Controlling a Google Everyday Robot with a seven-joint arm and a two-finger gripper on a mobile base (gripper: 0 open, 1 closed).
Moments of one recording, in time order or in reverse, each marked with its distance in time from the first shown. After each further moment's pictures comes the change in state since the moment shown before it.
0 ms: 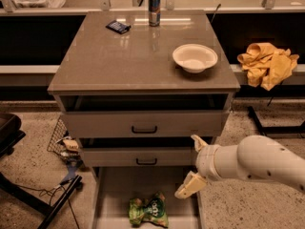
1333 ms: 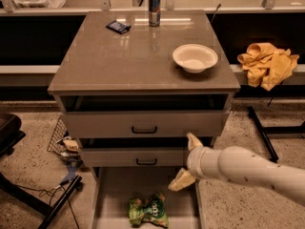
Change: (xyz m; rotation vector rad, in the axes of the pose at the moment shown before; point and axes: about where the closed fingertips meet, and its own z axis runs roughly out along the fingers) arm 0.023 -0.037 0.065 0.152 0.004 -0.043
